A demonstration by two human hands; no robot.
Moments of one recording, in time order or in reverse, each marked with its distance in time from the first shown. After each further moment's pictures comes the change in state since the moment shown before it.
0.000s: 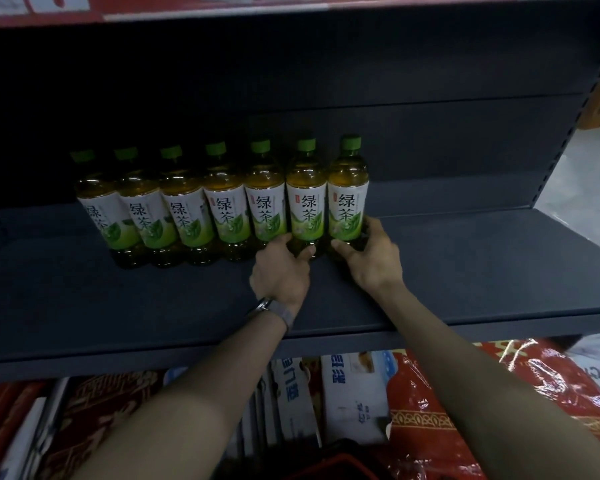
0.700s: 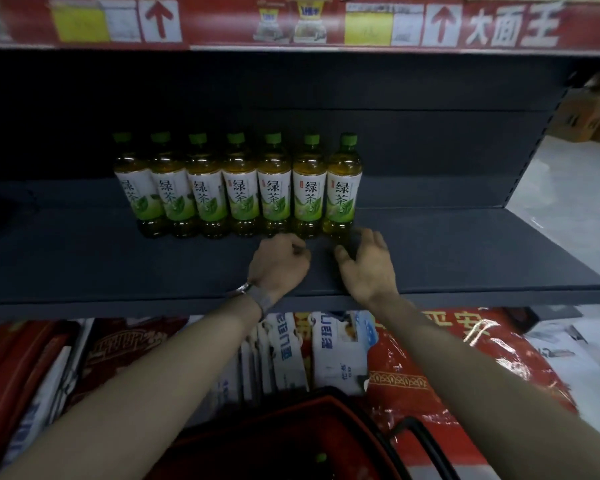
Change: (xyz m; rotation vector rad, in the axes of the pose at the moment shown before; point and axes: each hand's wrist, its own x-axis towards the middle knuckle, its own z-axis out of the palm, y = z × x) left_hand -0.053 0.004 -0.066 0.064 -0.327 0.088; right_hand -0.081 -0.022 -0.026 -0.273 -0.068 -0.083
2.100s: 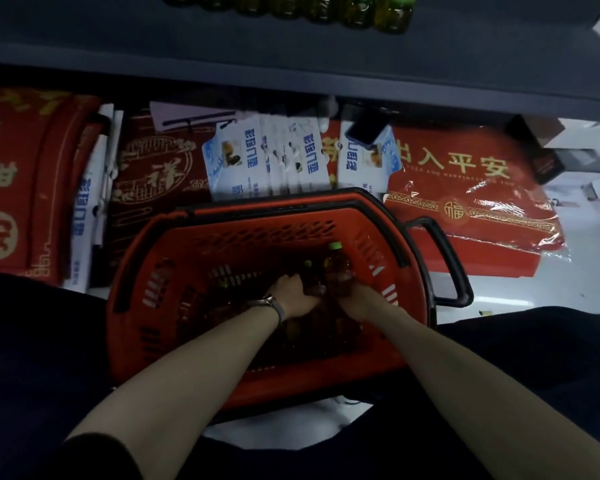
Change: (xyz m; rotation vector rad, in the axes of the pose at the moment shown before) left_hand -0.298 -0.197 0.151 0.174 -0.676 -0.419; right_hand -0.322 0.126 0.107 -0.320 -0.927 0.340
